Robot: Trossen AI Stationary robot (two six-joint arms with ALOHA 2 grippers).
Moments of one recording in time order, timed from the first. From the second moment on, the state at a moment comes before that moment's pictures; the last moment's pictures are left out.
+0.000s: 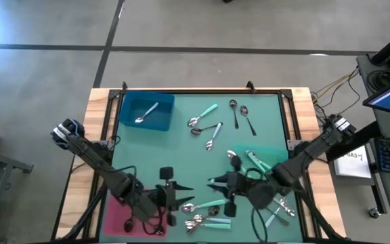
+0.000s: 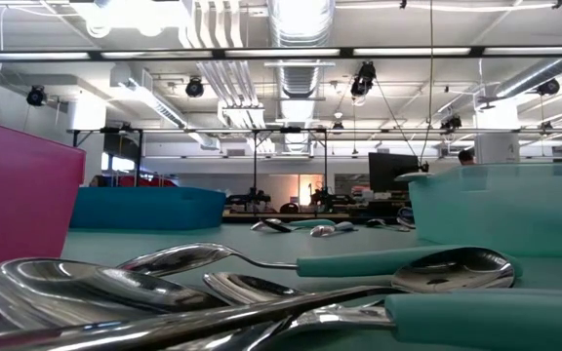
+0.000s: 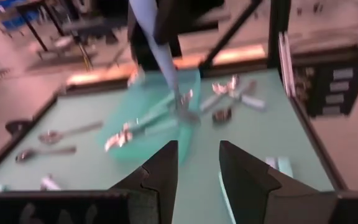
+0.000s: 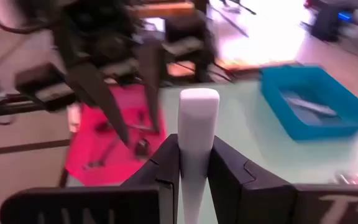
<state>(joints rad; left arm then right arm) -0.69 1.61 1.19 -0.02 -0.81 -0.16 0.63 1.55 1.31 -0.18 0.72 0.35</state>
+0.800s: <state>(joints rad) -0.63 1.62 1.19 0.23 -0.79 0.00 0.53 1.60 1.35 0.00 0.51 -0.03</state>
